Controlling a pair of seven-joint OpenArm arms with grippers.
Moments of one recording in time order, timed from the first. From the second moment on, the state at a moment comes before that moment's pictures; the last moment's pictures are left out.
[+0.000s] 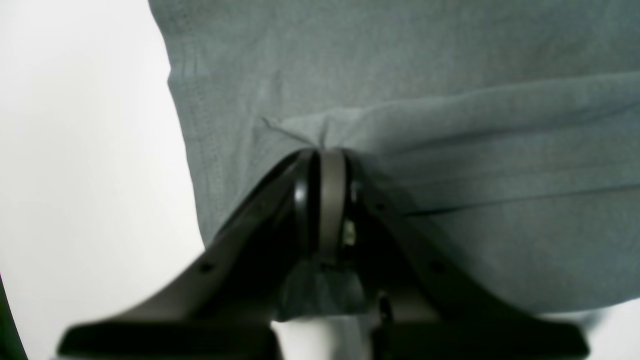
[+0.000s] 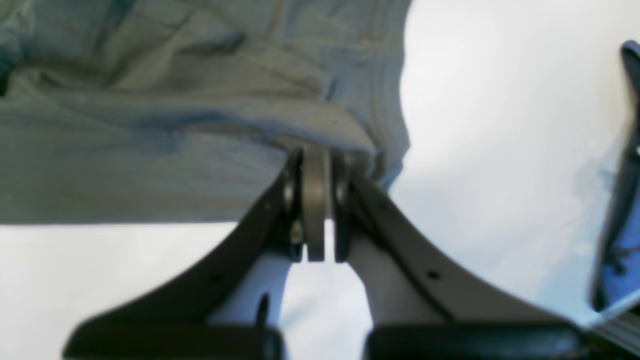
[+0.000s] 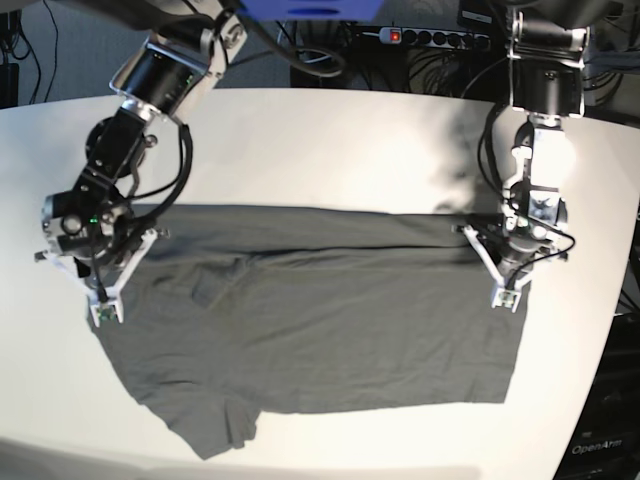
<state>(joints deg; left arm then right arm) -7.1 -15.8 1.6 73.2 -2.8 -11.4 43.6 9.5 -9.0 29.7 103.6 -21.8 39.8 -64.6</state>
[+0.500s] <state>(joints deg) -7.1 -15.8 1.5 73.2 -2.9 -11.3 43.6 6.0 -4.4 24.6 87.9 -18.0 39.8 -48.5</state>
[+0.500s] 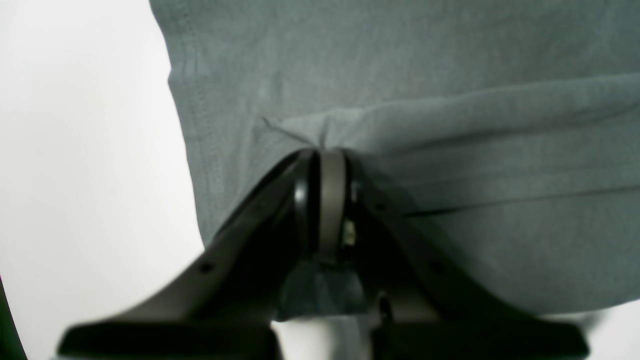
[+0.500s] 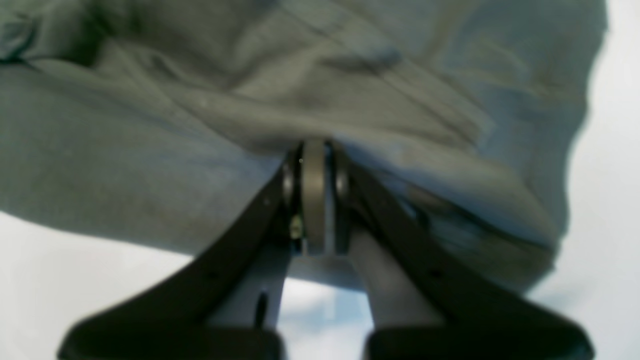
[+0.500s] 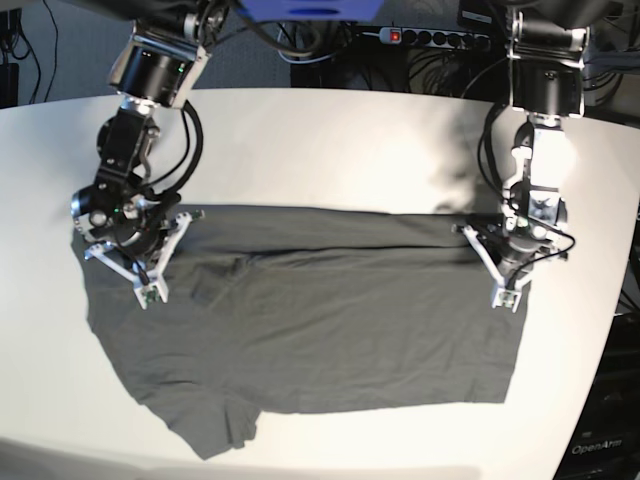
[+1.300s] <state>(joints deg) -6.8 -16.0 1.5 73.1 -2.9 -11.5 41.9 1.4 -1.6 28.8 82.6 -16.1 39.8 -35.5</state>
